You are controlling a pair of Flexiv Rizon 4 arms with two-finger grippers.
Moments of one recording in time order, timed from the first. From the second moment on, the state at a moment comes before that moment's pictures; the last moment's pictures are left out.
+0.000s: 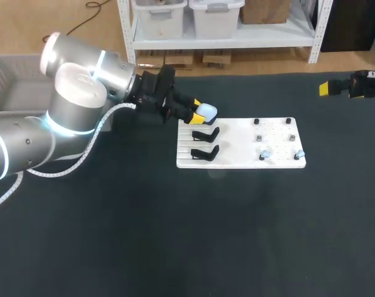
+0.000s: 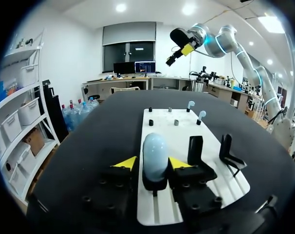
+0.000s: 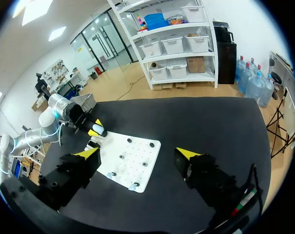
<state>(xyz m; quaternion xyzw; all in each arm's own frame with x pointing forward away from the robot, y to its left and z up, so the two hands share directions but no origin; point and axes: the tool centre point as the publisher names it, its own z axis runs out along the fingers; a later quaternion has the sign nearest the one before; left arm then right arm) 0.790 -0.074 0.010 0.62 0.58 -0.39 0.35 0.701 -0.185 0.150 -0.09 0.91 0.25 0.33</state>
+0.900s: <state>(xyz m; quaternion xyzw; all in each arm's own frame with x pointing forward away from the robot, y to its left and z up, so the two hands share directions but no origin) 0.780 -0.061 0.040 0.61 0.56 -0.40 0.39 0.700 -0.185 0.150 -0.09 0.91 0.25 0.33</state>
